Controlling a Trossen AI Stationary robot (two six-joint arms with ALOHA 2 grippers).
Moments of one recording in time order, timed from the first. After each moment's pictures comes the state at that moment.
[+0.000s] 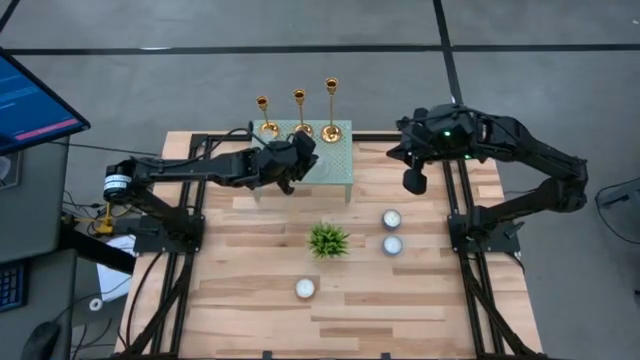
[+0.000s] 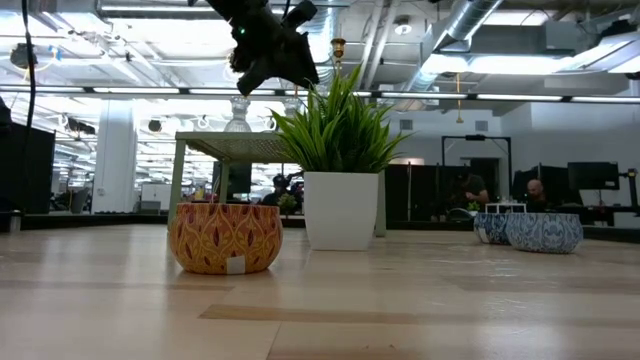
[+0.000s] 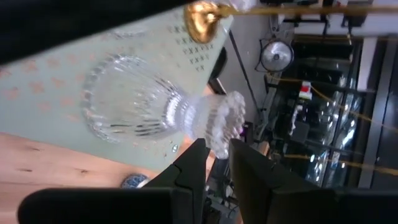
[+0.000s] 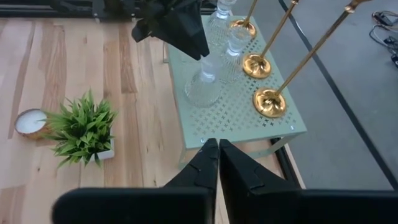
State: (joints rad) left arm 0.15 1.44 1.18 -0.25 -0.42 -1.84; right arm -0.20 1.21 1.60 -1.07 0.13 -0.13
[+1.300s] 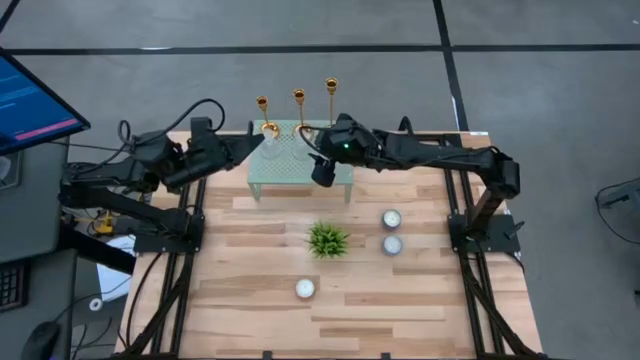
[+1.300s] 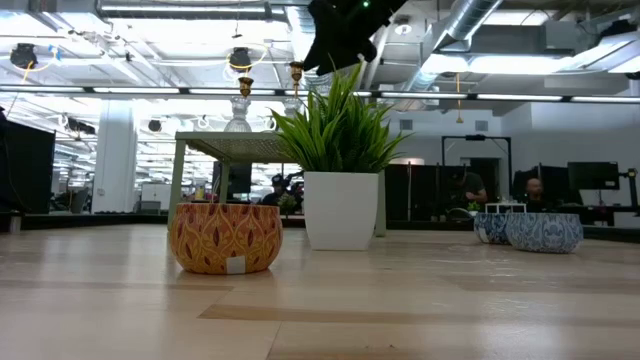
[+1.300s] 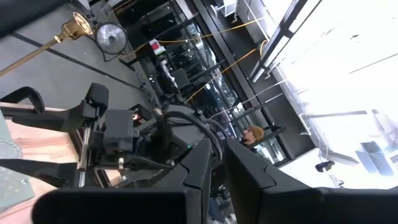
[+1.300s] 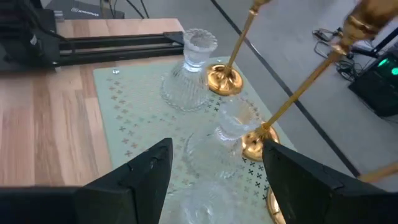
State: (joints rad) left arm -0.10 0.90 1.18 -0.07 -0.50 -0.96; right arm -0.20 1.73 1.60 -0.42 0.32 -0.08
